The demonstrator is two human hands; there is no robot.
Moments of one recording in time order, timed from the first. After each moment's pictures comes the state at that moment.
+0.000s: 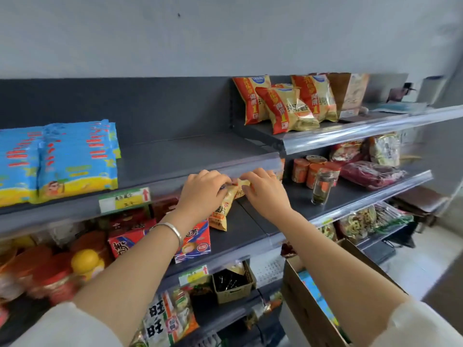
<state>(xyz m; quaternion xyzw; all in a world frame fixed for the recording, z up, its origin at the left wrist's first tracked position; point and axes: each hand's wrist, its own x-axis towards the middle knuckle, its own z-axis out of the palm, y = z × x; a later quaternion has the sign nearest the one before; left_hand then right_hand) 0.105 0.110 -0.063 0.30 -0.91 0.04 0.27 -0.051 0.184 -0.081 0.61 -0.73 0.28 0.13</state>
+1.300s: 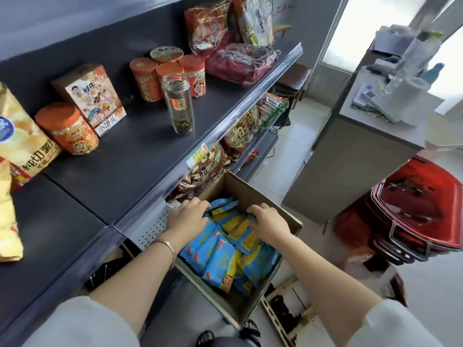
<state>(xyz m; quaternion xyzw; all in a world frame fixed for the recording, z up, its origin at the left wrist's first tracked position) -0.246 0.163 -0.332 0.16 -0.97 -0.13 -0.11 -0.344 0.355 -0.349 0.28 -0.93 0.11 -0.22</state>
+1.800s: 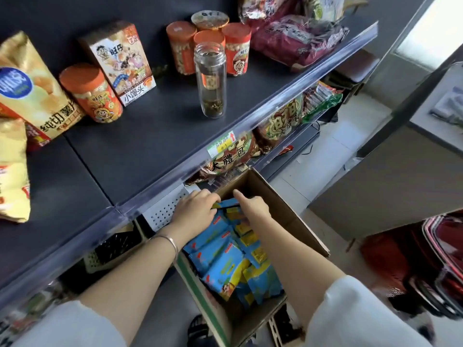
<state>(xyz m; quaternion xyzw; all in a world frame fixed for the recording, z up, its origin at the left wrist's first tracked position) -0.262 0.151 -0.356 0.23 -0.96 -0.16 -0.09 -0.381 0.254 -0.394 -0.02 -0.84 0.34 -0.42</state>
